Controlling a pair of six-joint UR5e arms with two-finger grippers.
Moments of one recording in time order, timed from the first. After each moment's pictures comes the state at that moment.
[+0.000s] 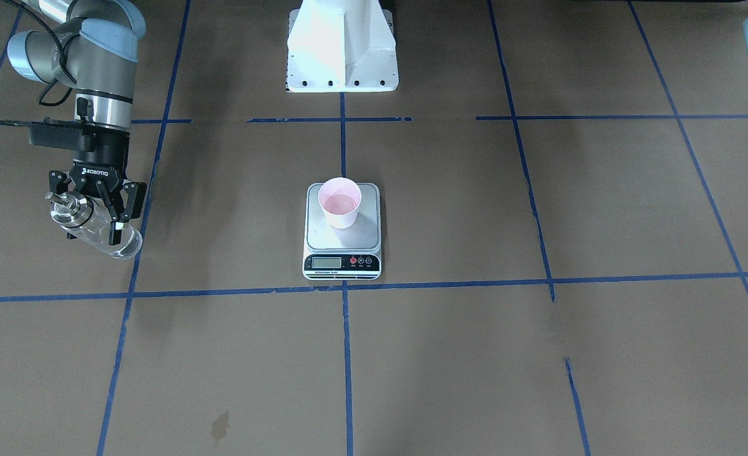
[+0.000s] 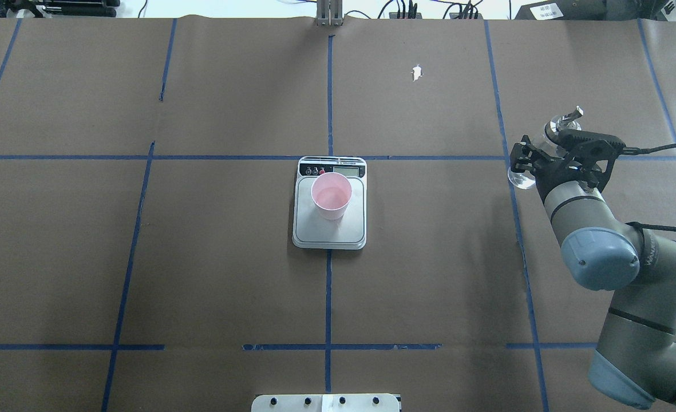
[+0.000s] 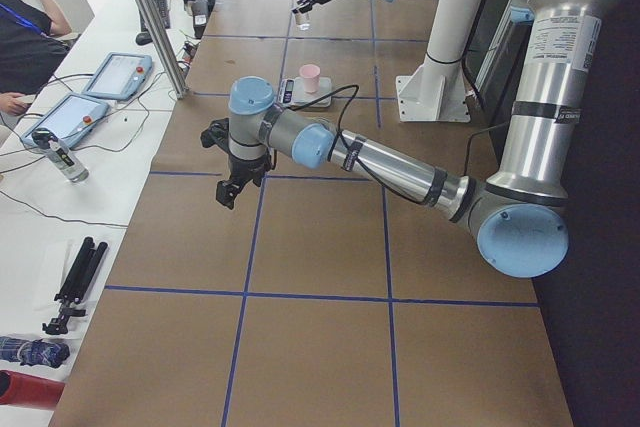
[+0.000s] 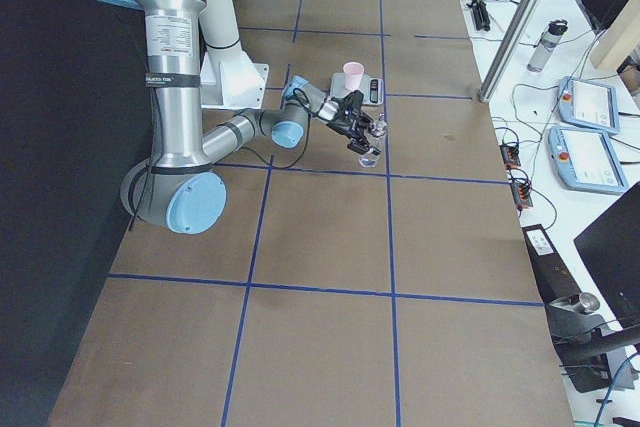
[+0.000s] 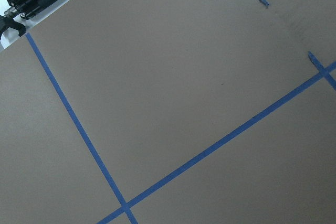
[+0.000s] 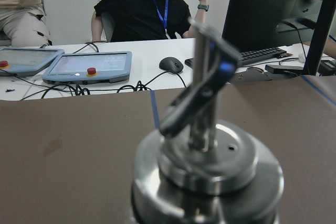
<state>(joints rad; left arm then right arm) -1.39 -1.70 -1.81 -1.66 -2.23 0.17 0.49 -1.55 1.92 -1.09 0.89 1.38</state>
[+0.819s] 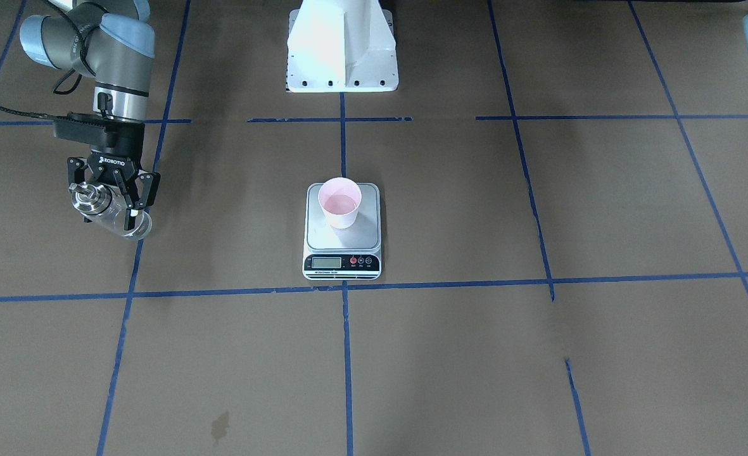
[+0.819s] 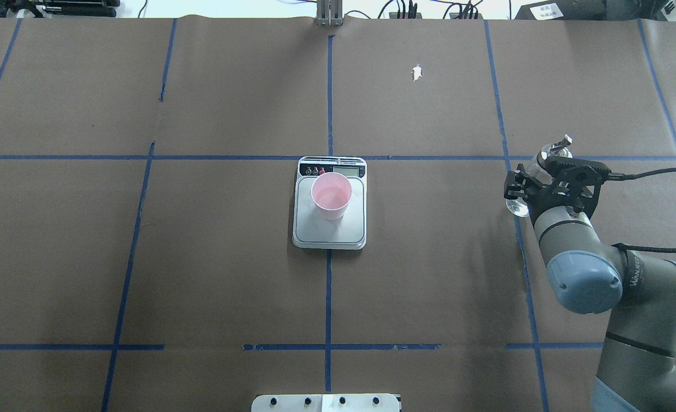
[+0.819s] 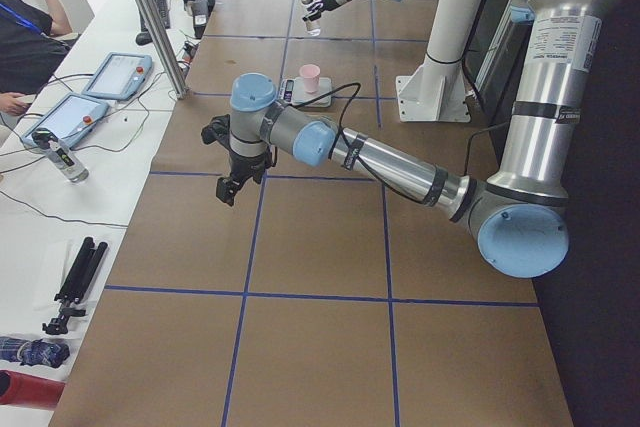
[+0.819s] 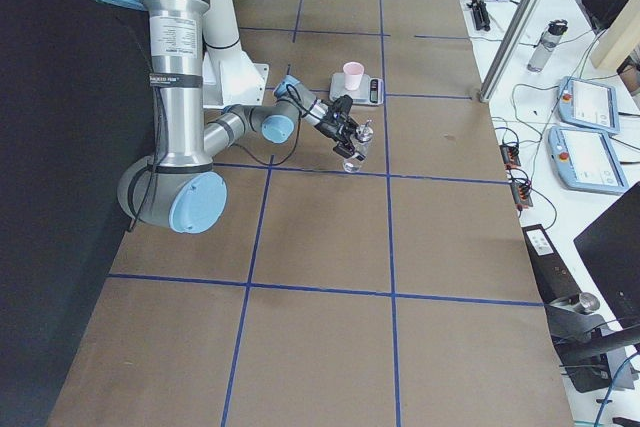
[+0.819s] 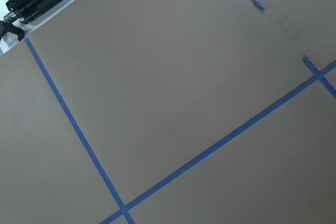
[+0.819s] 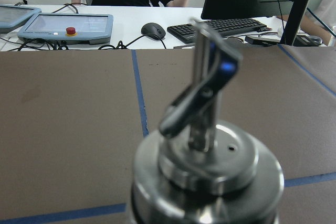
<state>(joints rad) -1.40 -1.70 -1.83 -1.66 -2.23 0.17 0.41 -1.56 1.94 -1.21 0.89 1.44</state>
